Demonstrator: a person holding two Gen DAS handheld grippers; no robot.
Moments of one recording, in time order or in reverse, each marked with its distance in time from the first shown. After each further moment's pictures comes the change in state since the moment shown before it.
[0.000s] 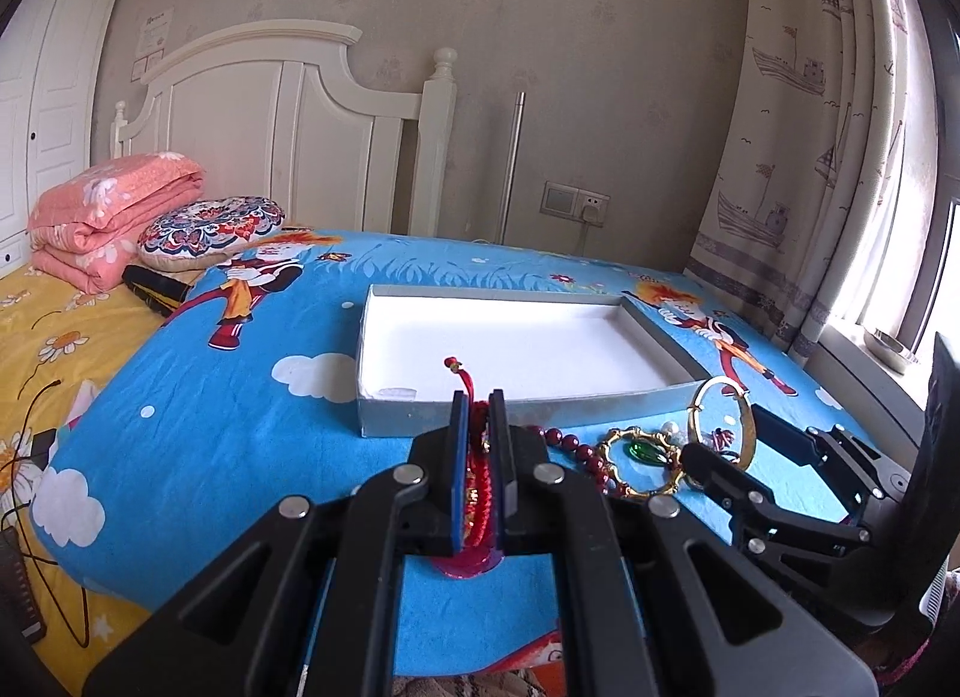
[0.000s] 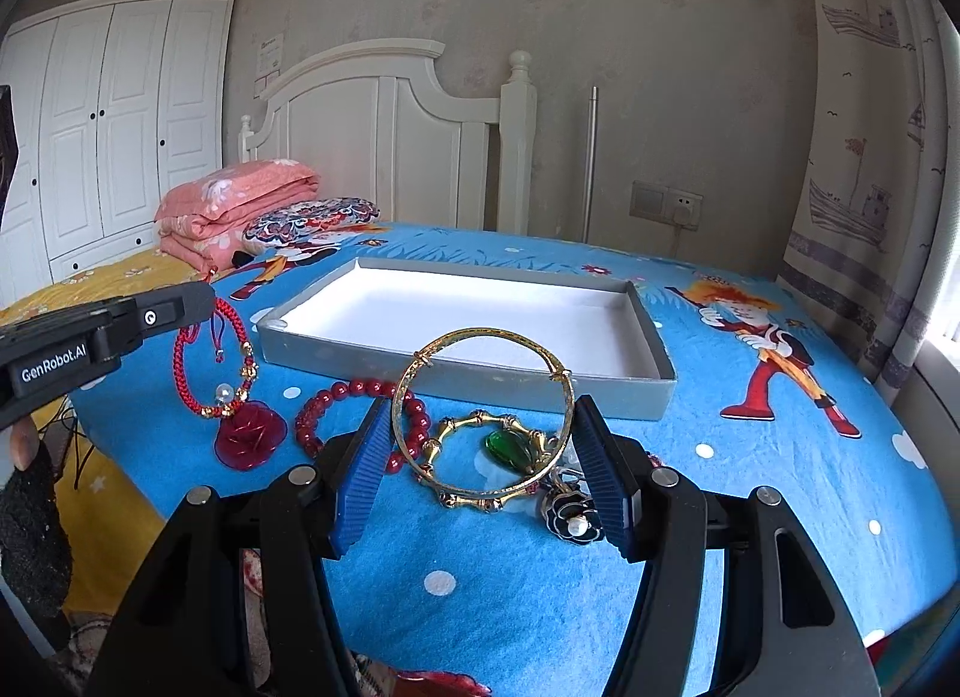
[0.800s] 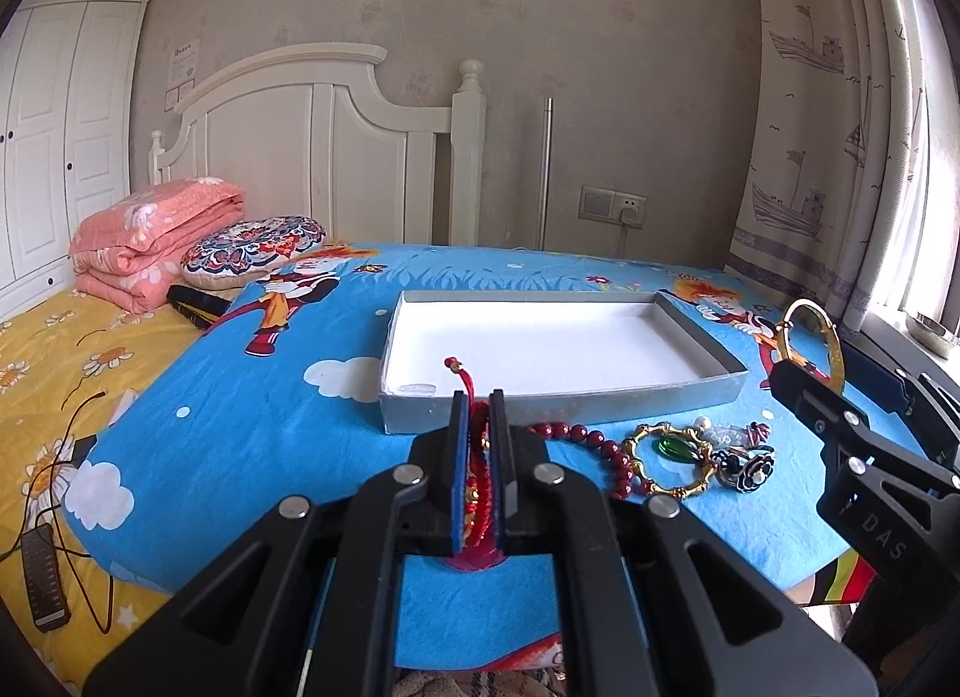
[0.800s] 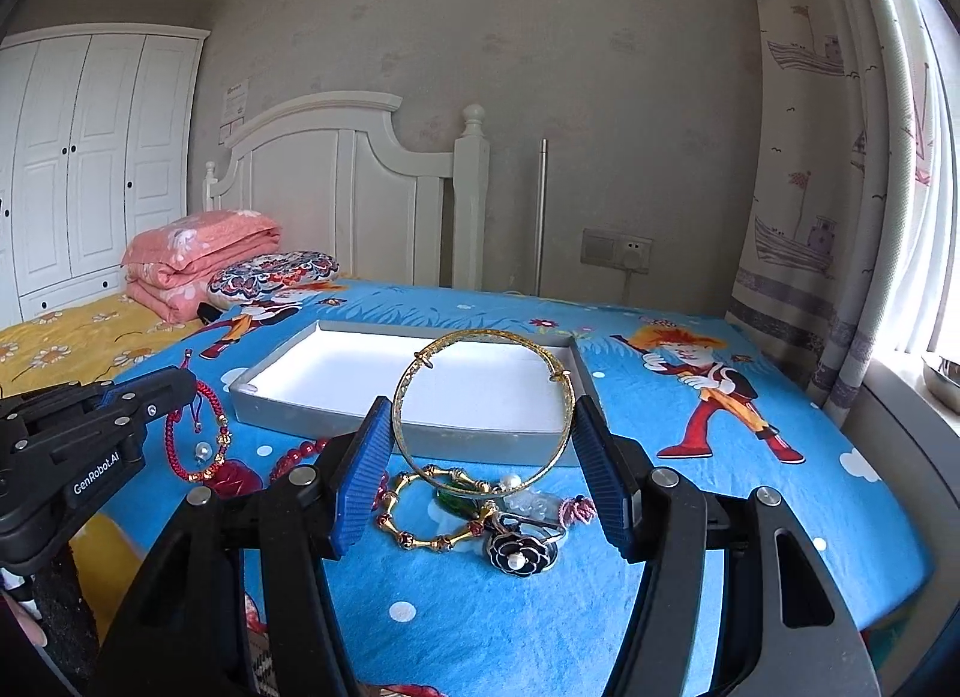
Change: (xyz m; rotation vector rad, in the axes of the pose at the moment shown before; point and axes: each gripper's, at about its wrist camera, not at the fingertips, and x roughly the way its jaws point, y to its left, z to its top) left arm -0.002 -0.018 -0.012 0.040 -0.040 0.122; right arm -0.027 -0.010 0.014 0.037 -0.118 -0.101
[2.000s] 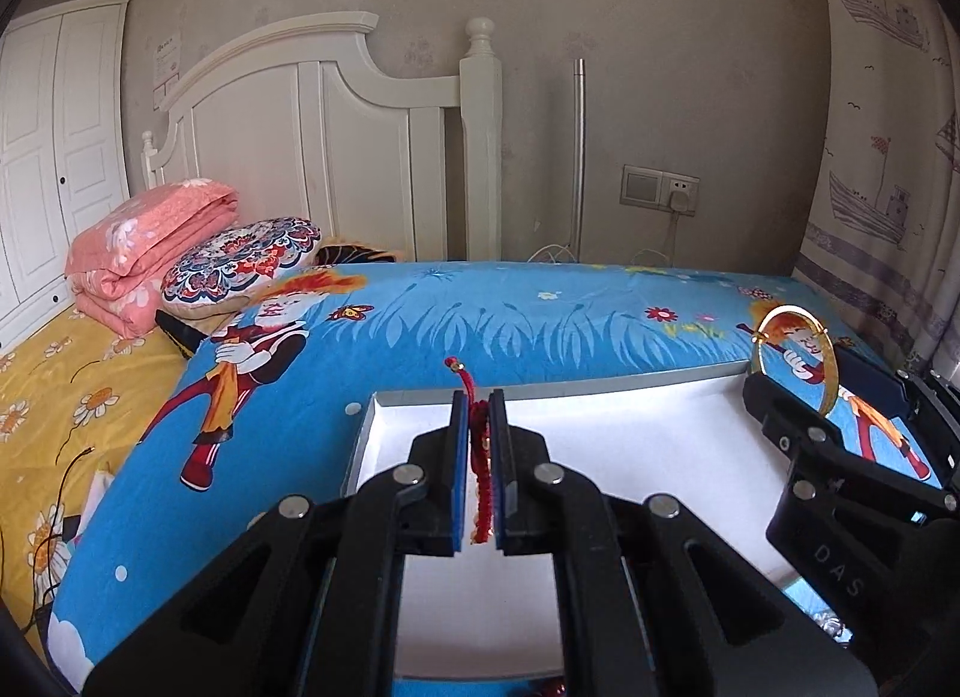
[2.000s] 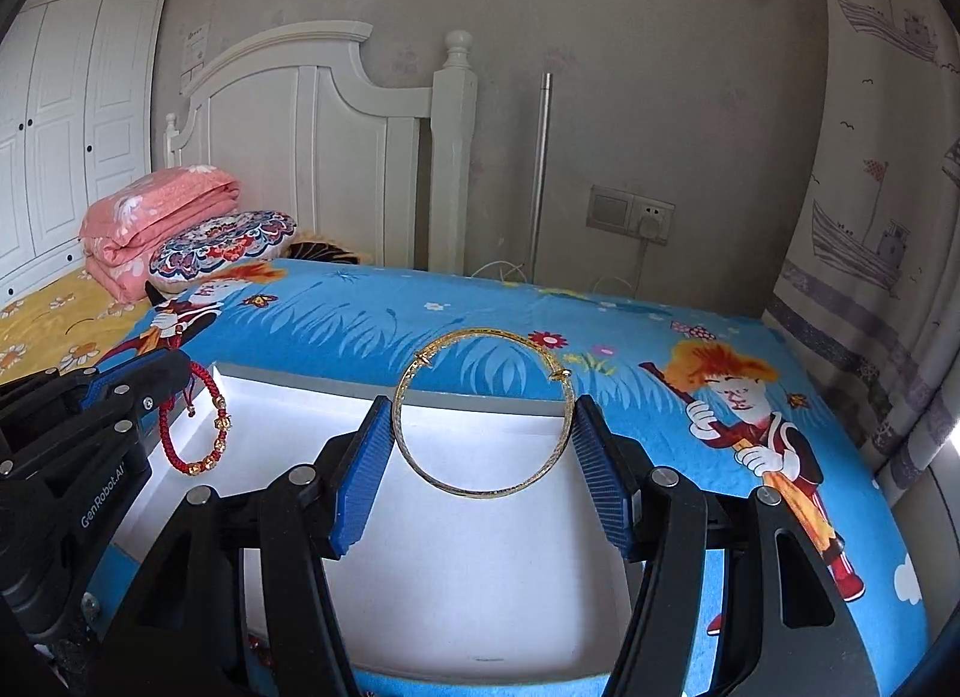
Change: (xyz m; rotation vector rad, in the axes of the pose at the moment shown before) left arm 0.169 -0.004 0.102 0.034 0.102 0.087; right arm 0.176 -0.012 0.072 -0.005 0.179 -0.042
